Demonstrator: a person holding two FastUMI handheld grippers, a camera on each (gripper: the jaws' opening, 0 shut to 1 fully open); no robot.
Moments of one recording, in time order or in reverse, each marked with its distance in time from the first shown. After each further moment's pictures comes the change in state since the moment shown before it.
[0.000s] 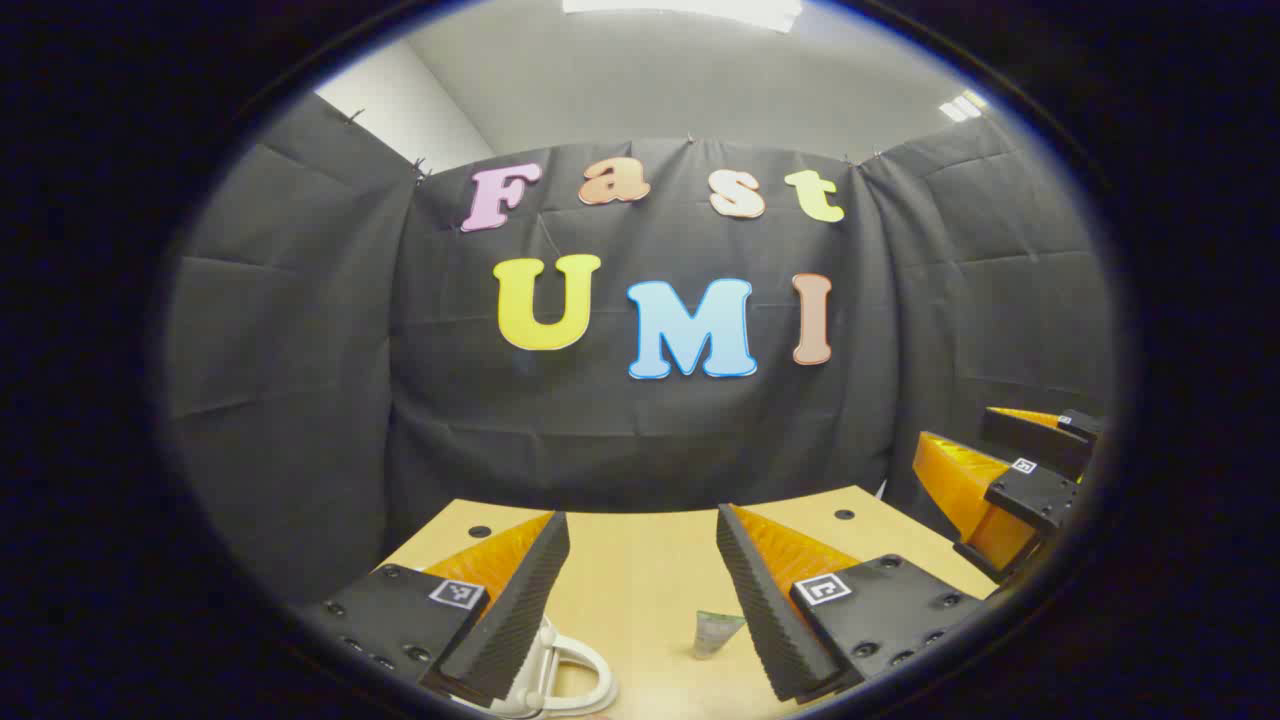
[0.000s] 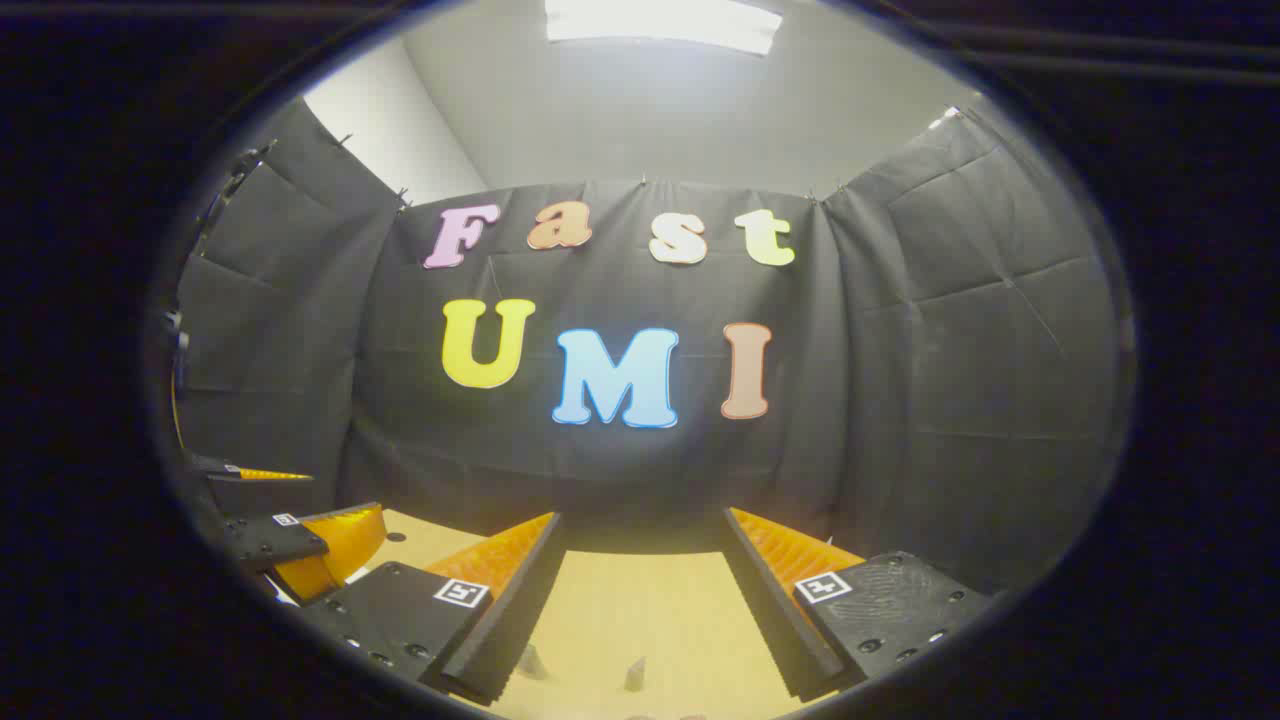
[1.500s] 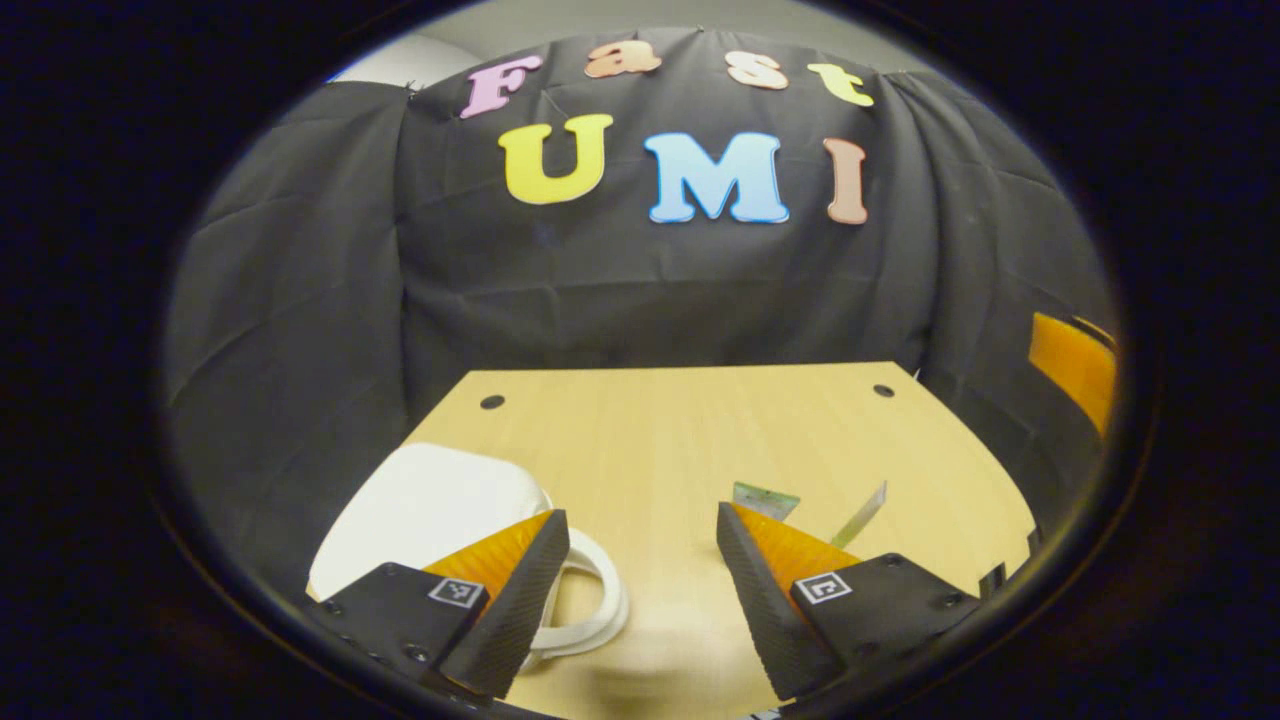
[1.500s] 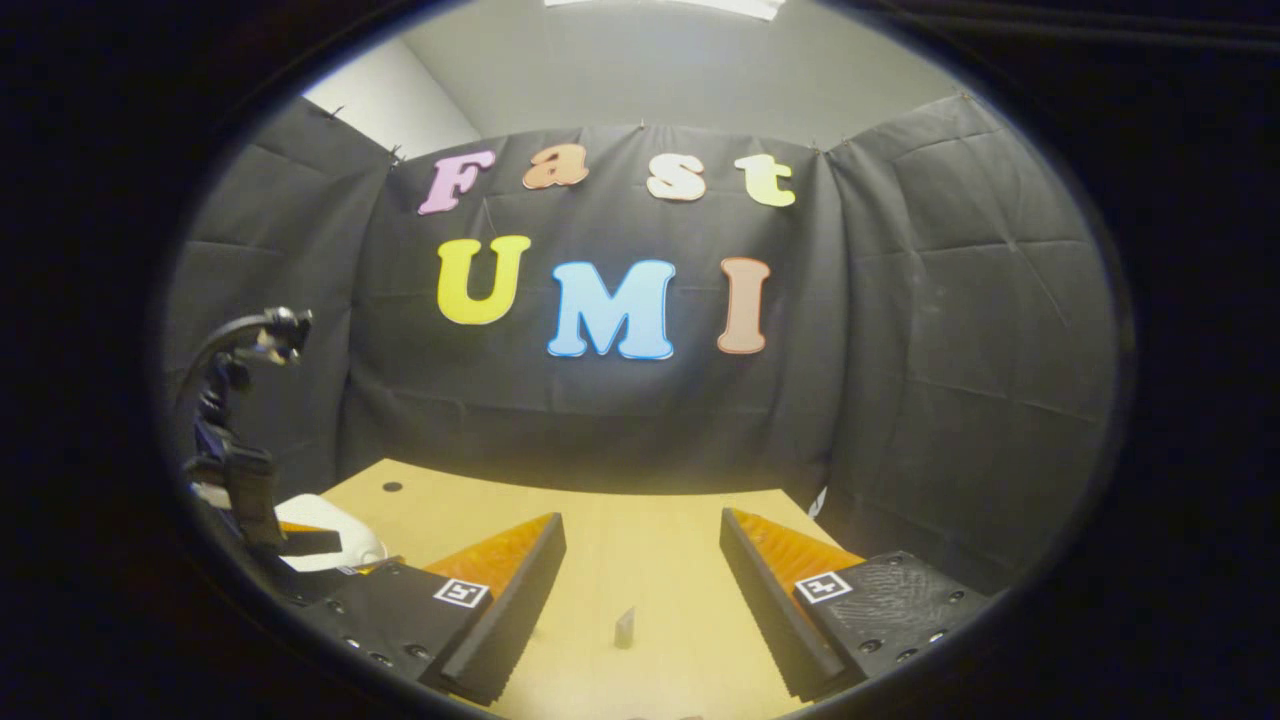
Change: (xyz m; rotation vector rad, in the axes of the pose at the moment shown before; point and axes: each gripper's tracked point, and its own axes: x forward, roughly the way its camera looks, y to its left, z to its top) left arm 0.027 0.010 -0.198 0.007 0.452 0.085; right arm -0.013 -0.018 -0.065 -0.026 0.203 -0.001
